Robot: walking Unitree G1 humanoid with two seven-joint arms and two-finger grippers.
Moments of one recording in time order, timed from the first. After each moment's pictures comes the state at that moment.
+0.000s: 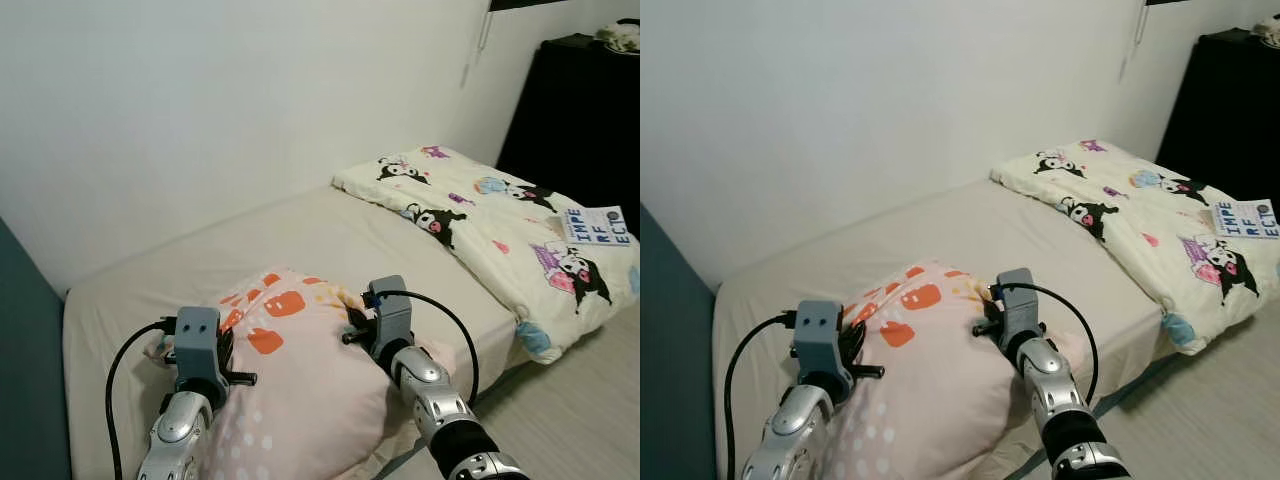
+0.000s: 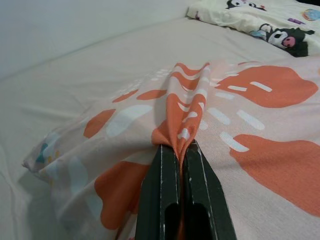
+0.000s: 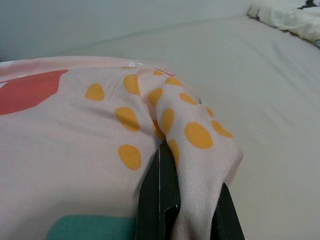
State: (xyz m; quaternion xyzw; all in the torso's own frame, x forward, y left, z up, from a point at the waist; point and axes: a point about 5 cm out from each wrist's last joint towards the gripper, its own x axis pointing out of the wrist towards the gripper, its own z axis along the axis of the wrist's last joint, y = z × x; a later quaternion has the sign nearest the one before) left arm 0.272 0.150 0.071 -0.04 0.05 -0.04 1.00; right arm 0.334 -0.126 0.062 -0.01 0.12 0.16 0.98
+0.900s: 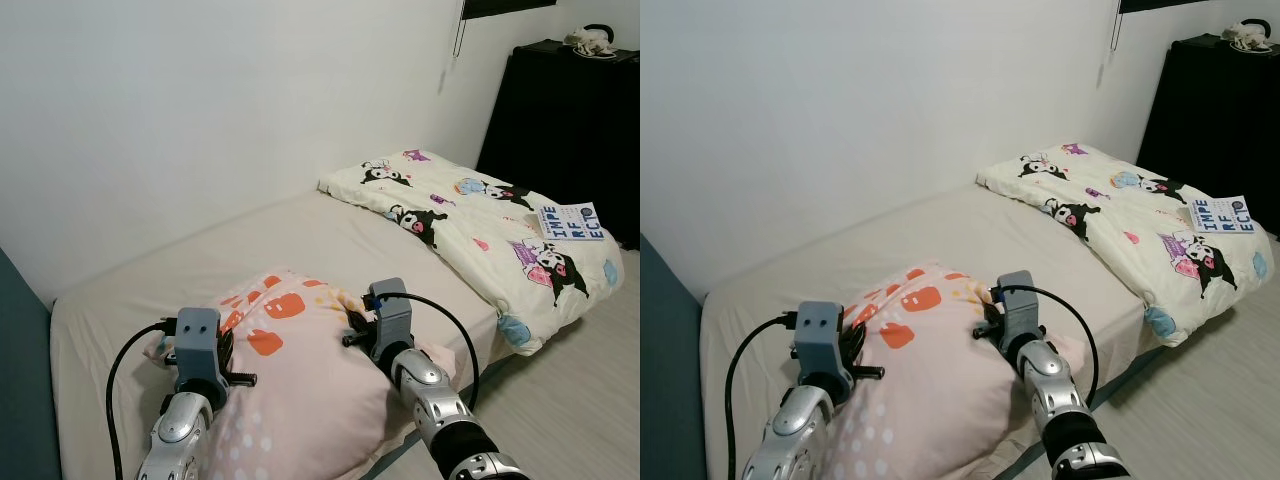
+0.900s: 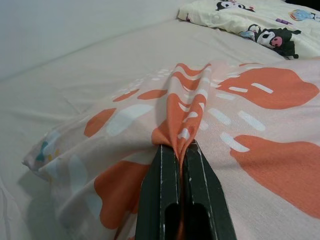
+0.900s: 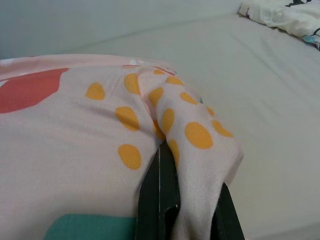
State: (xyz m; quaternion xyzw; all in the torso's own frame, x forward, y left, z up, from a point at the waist) left arm 0.272 0.150 0.069 -0.04 0.05 -0.04 1.00; right arm 0.333 -0.126 0.058 -0.01 0.13 0.16 0.98
